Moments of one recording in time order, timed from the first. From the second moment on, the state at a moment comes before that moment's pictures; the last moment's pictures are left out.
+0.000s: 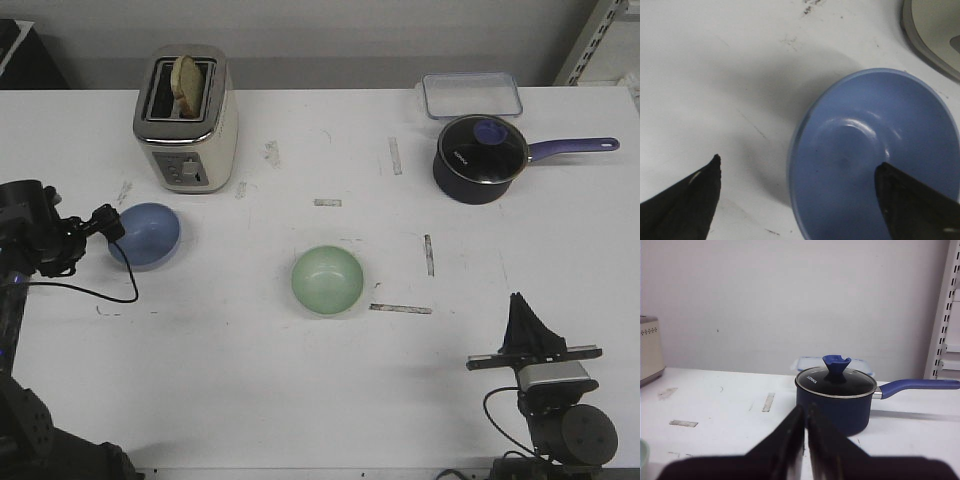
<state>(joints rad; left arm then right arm) 0.33 1.60 1.33 -0.63 0.25 -0.23 0.03 0.14 0.29 -0.03 -0.08 -0.02</state>
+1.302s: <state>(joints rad) 0.06 1.73 1.64 -0.90 0.19 -0.23 0.03 0.14 0.29 -0.03 -0.08 -0.02</state>
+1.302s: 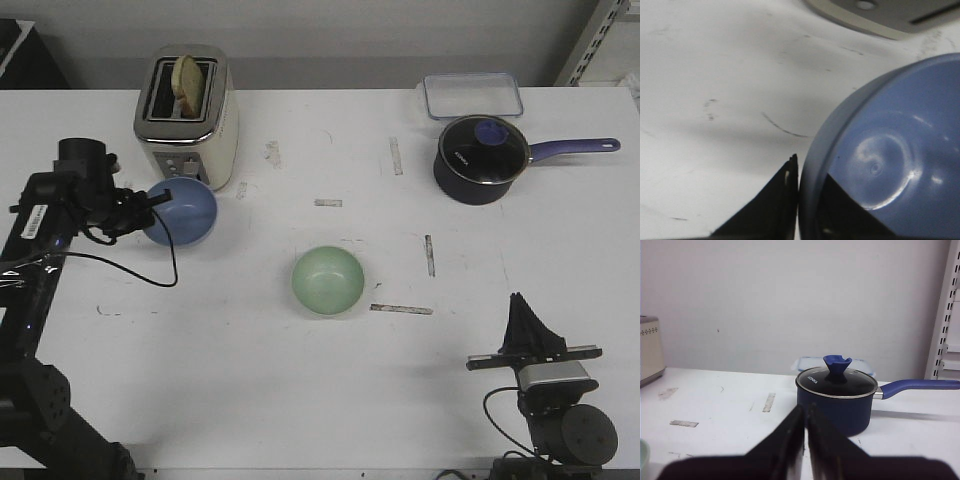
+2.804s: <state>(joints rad) -0.61 1.86 1.66 -0.77 0.18 -0.32 0.03 0.14 0.29 -0.03 -0.08 -0.02</state>
